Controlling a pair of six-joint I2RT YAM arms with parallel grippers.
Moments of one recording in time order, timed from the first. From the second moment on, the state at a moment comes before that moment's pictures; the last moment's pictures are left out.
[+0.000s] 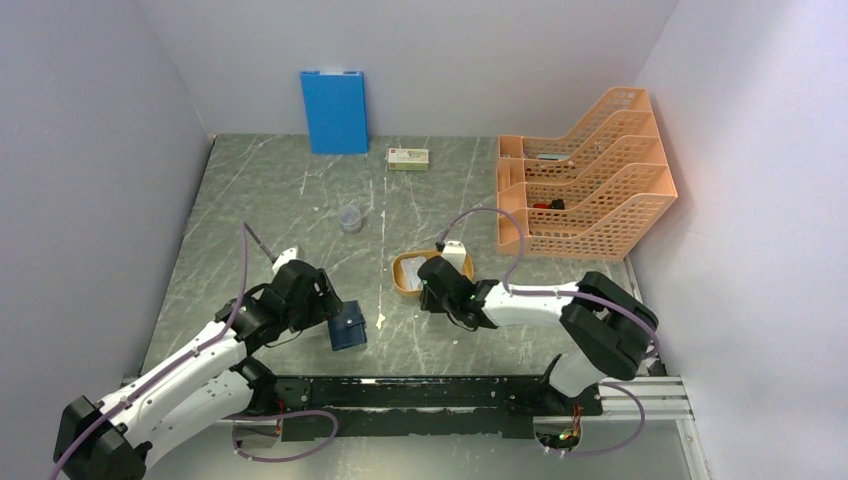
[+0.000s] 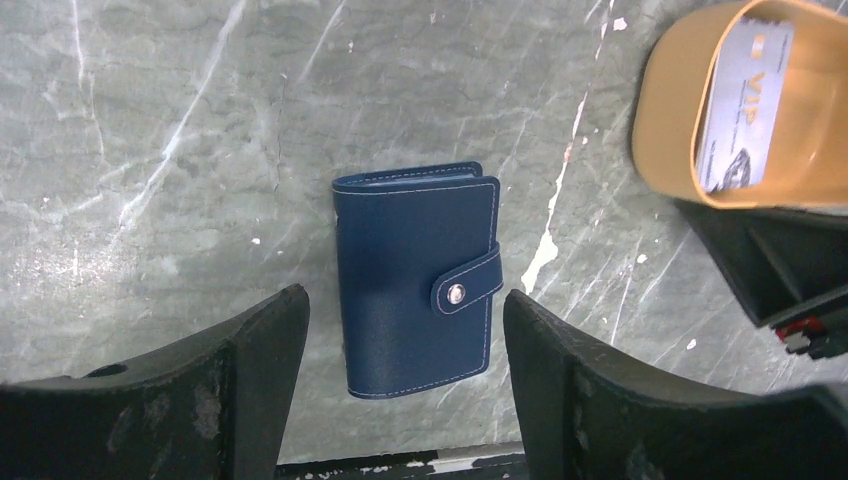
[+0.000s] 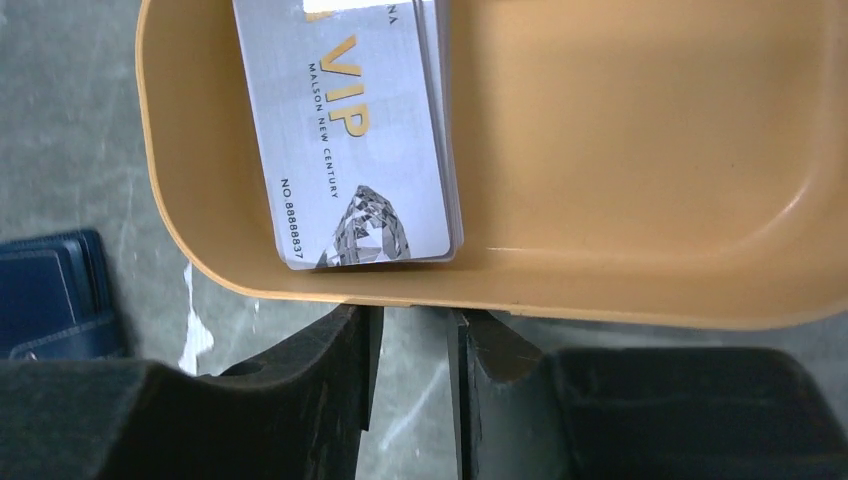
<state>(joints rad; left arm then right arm) -0.64 0.78 0.48 -0.60 -0.20 -0.94 0.96 1.52 0.64 -0.01 0.33 0.80</state>
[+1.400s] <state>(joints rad) -0.64 0.71 0.27 -0.50 -0.19 -1.08 1.35 1.84 1.13 -0.12 0.39 0.67</state>
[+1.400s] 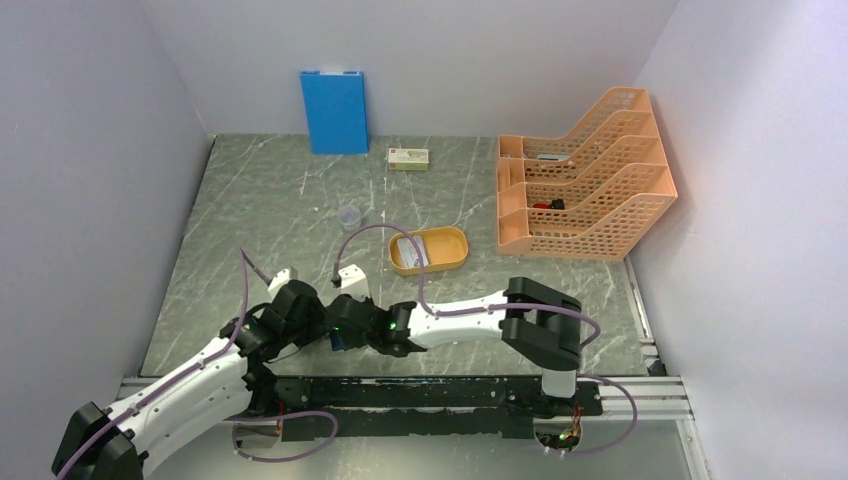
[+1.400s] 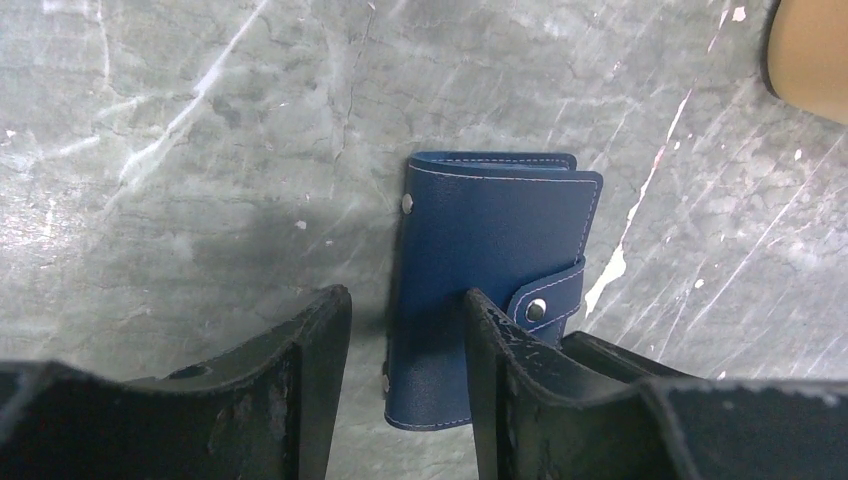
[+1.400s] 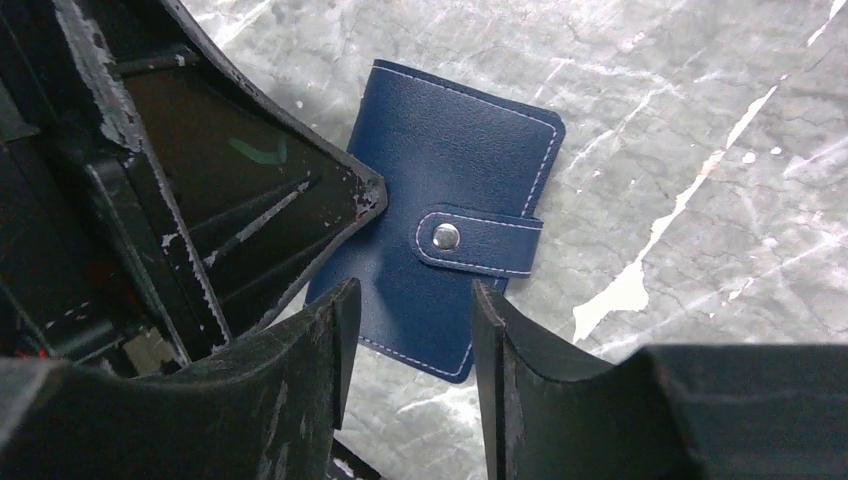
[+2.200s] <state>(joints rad) -0.64 0.71 0.24 -0.45 -0.19 -1.09 1.38 1.95 1.23 -0.23 0.58 0.67</state>
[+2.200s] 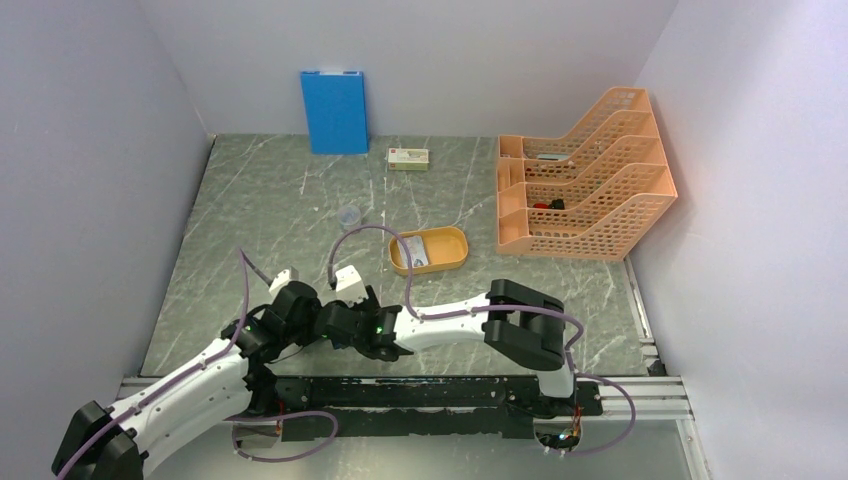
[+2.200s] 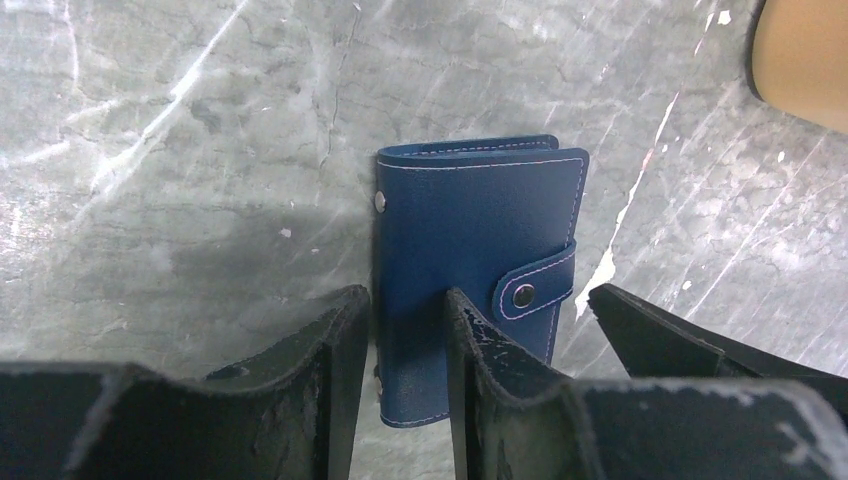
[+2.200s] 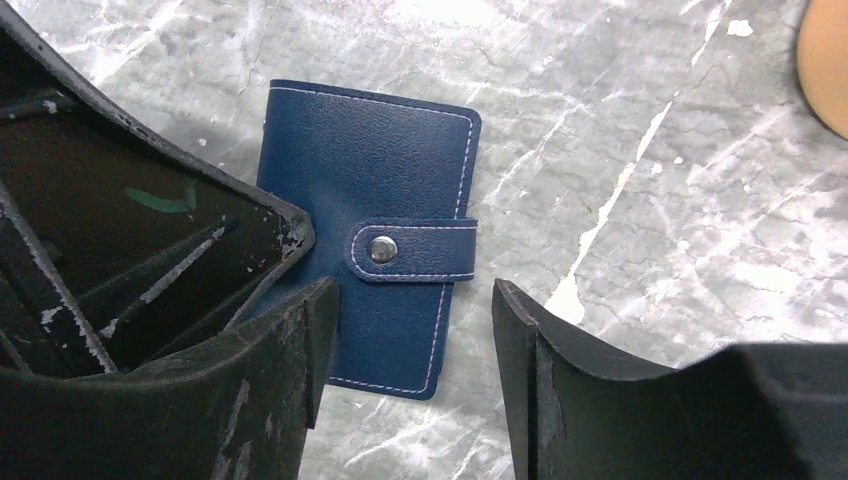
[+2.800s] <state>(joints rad) -0.64 0.71 0.24 -0.44 -0.18 -1.10 1.39 1.92 1.16 -0.07 0.64 0.63</state>
